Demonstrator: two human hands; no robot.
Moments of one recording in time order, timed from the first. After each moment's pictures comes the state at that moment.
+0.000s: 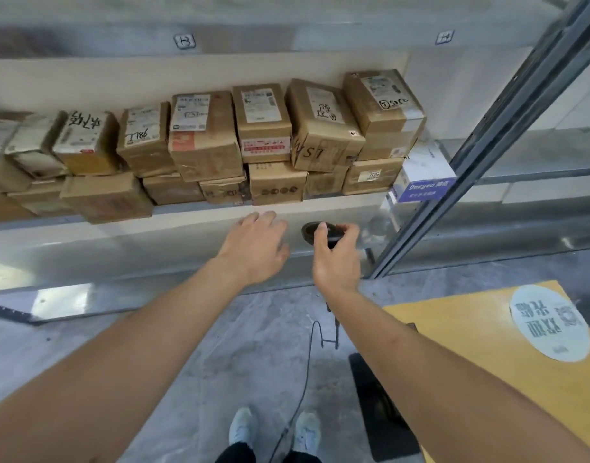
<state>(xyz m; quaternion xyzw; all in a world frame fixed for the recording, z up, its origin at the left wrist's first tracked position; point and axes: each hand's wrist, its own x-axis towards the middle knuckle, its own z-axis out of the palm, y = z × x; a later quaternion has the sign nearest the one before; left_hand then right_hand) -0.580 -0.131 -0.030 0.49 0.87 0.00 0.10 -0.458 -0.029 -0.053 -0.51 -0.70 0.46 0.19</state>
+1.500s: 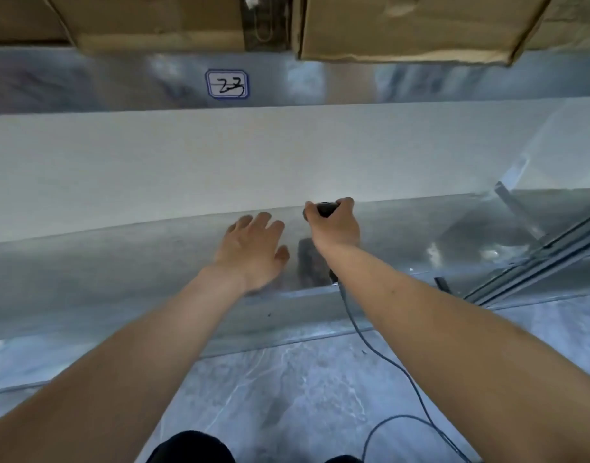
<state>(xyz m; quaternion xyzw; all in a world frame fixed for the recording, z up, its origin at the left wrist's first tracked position) -0.841 -0.036 -0.501 0.43 0.90 0.03 0.09 -0.774 0.114 -0.514 -0.50 -0.73 0.45 0.15</state>
